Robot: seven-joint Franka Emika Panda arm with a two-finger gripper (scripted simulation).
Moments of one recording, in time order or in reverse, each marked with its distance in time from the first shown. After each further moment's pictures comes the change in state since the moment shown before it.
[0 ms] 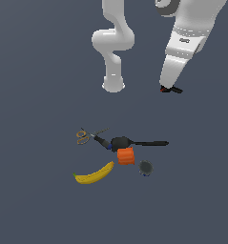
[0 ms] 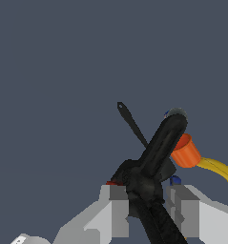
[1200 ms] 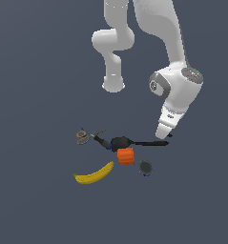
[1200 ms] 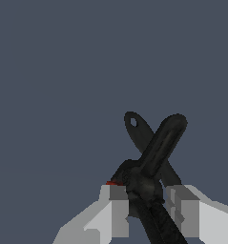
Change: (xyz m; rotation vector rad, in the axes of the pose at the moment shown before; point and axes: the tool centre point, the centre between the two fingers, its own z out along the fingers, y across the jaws) arm 0.053 -0.003 0.241 -0.002 -0.003 0.000
